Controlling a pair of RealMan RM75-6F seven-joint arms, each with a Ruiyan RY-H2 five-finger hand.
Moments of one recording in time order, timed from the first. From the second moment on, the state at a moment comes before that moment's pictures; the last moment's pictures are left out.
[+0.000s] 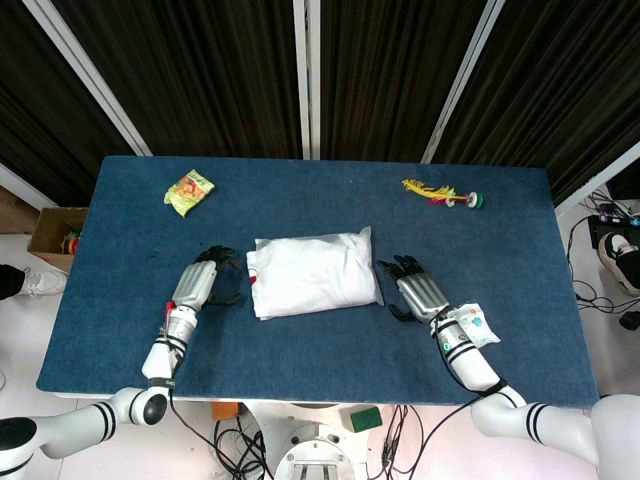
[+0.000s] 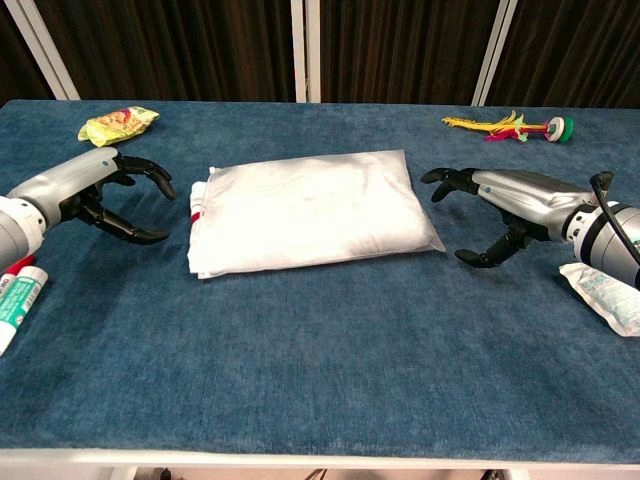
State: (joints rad) left arm -0.55 -1.75 -0.21 -1.18 1.19 0.98 -0.12; right arm 0.63 -1.66 0.08 -1.23 -1.30 0.95 -0.02
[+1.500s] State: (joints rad) left arm -0.69 -1.96 -0.24 -0.95 1.24 0.92 -0.19; right arm 0.65 -1.74 0.12 -1.17 -1.33 0.91 0.03
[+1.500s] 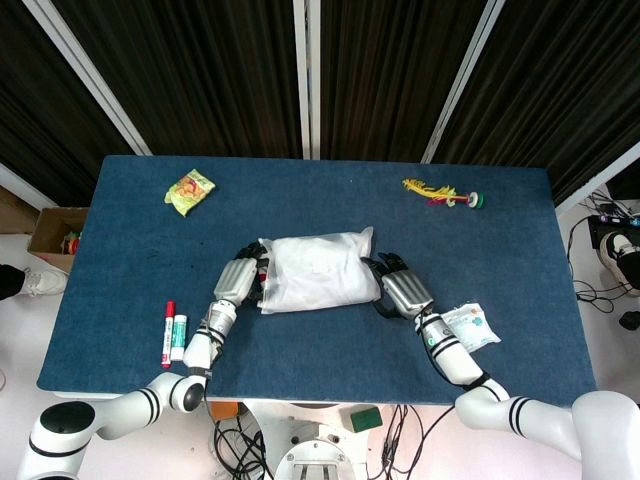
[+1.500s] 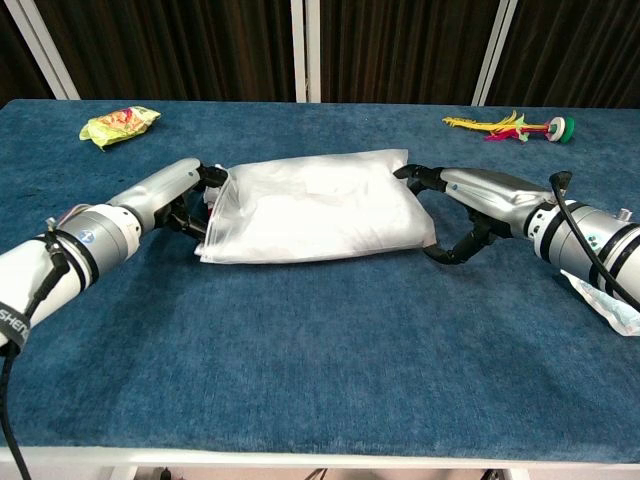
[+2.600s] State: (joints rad) left arm -0.59 -1.90 -0.19 -1.12 1.30 1.08 -0.14; right arm 0.84 -1.57 0.24 -1.22 -1.09 0.74 -0.33
